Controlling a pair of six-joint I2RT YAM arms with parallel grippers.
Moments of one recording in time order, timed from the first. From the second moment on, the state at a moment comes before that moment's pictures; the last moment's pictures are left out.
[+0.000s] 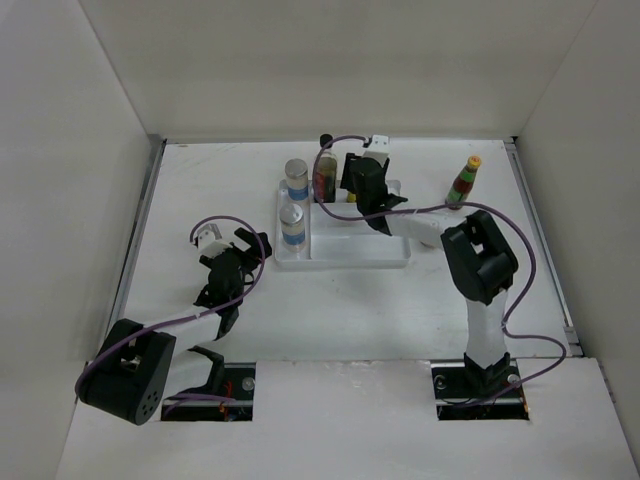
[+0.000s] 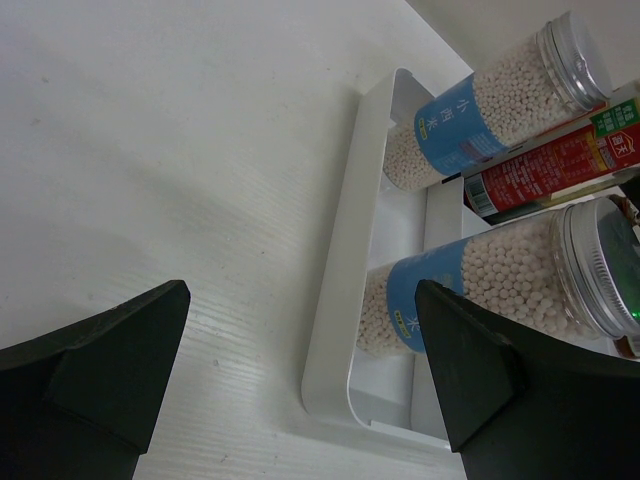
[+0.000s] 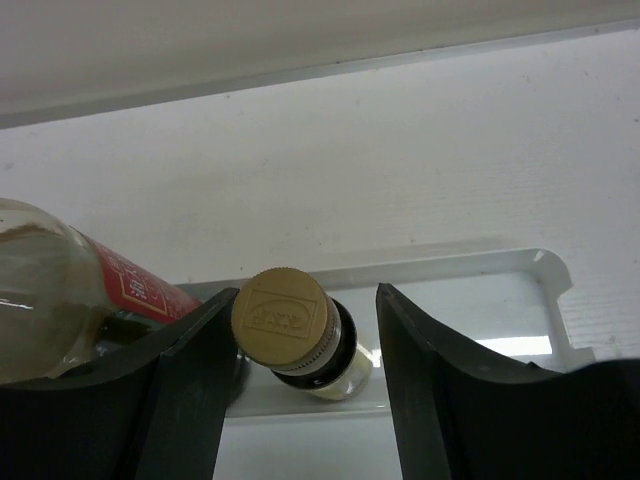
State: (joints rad) left arm -0.35 1.17 0.17 0.76 -0.40 -0.77; right arm 0.59 2.02 1.38 0.34 0.58 0.33
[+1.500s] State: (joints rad) left arm -0.35 1.18 0.17 0.76 -0.39 -0.77; right arm 0.06 1.81 1.27 0.14 0.58 0.26
